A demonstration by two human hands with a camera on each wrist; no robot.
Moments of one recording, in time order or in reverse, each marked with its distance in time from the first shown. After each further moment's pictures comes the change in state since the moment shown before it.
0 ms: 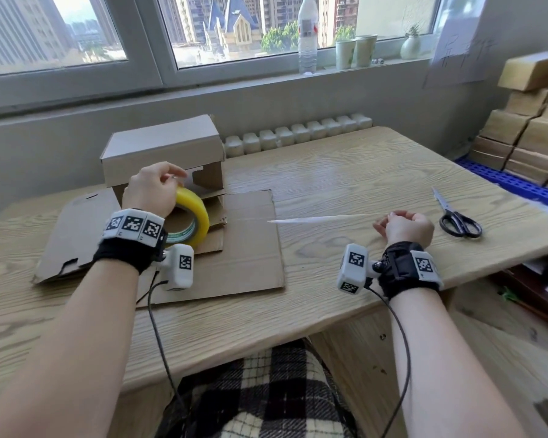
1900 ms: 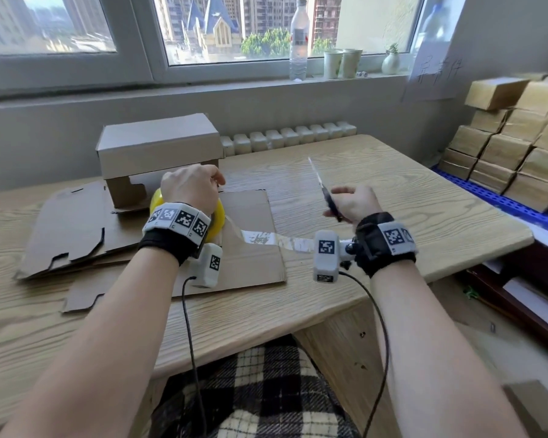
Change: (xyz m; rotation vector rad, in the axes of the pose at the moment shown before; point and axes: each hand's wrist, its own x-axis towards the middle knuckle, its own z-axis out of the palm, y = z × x) left_hand -0.008 0.033 0.032 0.281 -0.009 0.216; right_hand -0.061 -0.038 0.034 -0.469 -0.590 -0.151
